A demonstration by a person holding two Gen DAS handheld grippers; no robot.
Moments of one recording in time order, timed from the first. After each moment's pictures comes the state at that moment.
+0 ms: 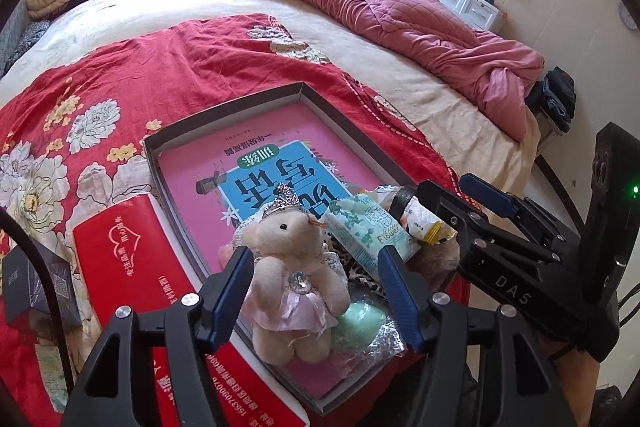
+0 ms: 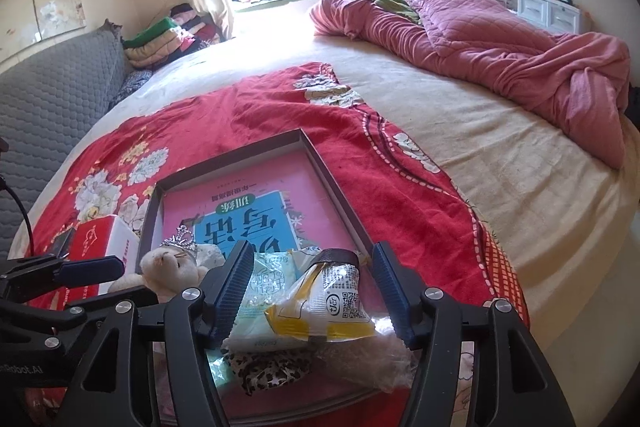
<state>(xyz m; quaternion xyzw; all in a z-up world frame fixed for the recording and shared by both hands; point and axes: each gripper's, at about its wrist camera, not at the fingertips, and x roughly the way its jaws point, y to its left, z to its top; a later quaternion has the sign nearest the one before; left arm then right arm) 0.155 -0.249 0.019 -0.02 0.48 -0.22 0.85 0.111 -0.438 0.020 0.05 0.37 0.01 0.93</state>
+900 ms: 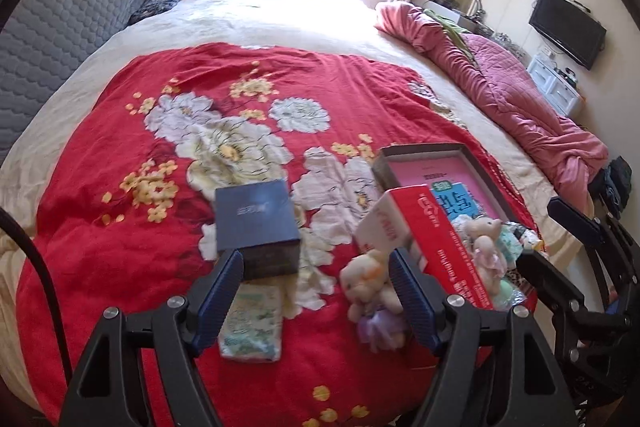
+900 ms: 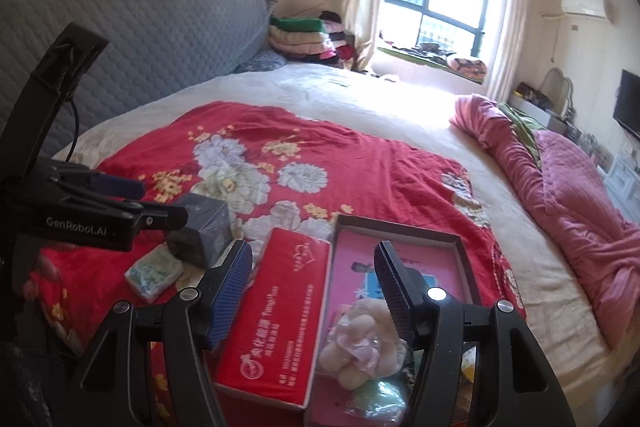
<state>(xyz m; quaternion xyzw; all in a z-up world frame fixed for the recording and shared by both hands) 0.101 -0.019 0.045 -0.09 0.45 -0.04 0.89 0.048 -0.221 0.082 -0.18 0.29 0.21 0.91</state>
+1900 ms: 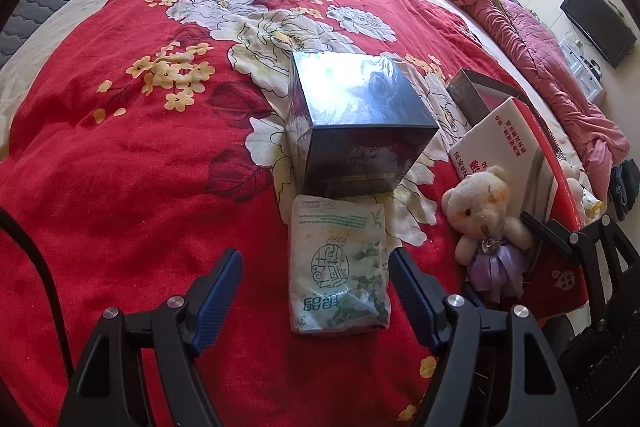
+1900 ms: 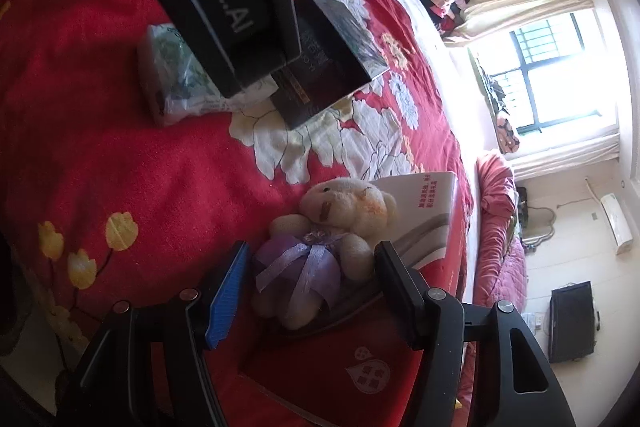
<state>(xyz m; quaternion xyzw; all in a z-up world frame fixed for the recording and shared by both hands) 0.102 0.031 -0.060 -0.12 0.53 -0.04 0.84 0.047 -0.096 -0.105 -0.56 0.35 0.15 0.73</state>
